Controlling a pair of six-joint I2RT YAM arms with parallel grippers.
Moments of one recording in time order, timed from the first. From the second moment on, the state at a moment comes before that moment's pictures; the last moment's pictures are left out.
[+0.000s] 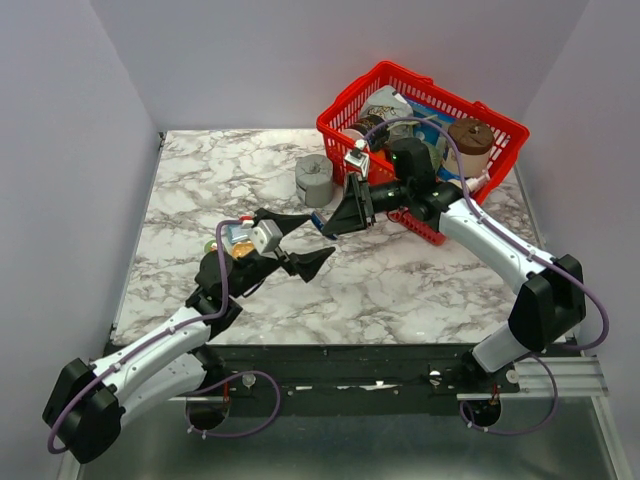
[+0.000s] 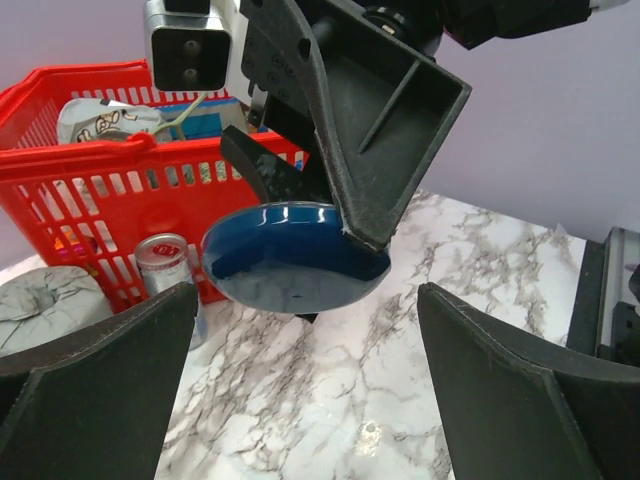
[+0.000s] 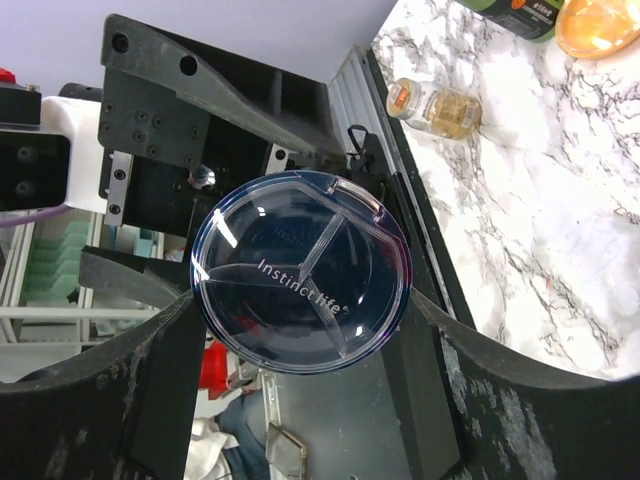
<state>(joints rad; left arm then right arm) -0.68 0.85 0.42 0.70 0.31 -0.11 0.55 1.56 1.31 -0.25 -1.08 0.64</state>
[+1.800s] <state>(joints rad) -0.73 0.95 0.42 0.81 0.20 -0.13 0.55 1.56 1.27 -0.20 -1.11 0.68</state>
